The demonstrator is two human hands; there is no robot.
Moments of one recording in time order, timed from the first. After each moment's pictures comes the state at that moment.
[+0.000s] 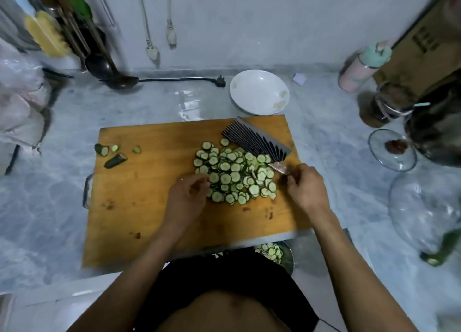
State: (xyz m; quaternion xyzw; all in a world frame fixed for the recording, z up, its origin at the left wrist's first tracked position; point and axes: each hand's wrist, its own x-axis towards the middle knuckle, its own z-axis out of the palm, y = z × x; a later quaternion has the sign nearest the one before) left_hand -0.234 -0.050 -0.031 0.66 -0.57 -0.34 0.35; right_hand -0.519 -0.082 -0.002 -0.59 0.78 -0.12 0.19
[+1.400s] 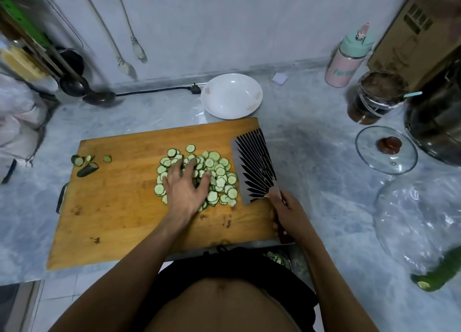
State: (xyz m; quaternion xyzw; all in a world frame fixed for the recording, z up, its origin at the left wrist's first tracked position) left_hand -0.357 -0.093 -0.052 0.76 -0.60 -0.16 0.20; right_hand -0.615 -0.053 -0.042 -0.46 0.64 -0.28 0.54
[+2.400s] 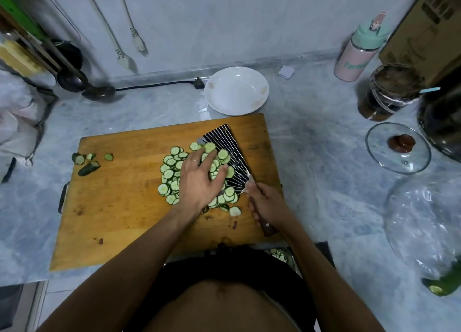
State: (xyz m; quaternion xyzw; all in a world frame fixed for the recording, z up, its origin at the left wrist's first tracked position) left_hand -0.367 -0.117 -0.052 0.70 -0.67 -0.13 0.20; right_hand -0.562 -0.082 -0.046 -0.47 0.58 -0.27 0.61
